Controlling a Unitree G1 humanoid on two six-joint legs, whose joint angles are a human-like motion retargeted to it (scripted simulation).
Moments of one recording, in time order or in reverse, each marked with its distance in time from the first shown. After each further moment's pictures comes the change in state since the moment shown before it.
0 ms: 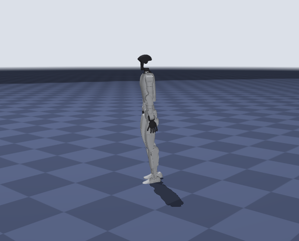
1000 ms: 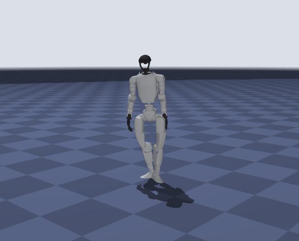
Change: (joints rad) left arm 0.038 -0.003 0.073 0.042 -0.067 -0.032 0.065; right arm 0.019 -0.017 -0.079 0.033 0.040 0.000 -0.020; waist 0.124 -0.065 -0.039; left_leg 0.077 0.023 0.599 -0.014 0.037 0.207; right_leg 0.210 -0.146 -0.971 -0.076 0.019 0.071
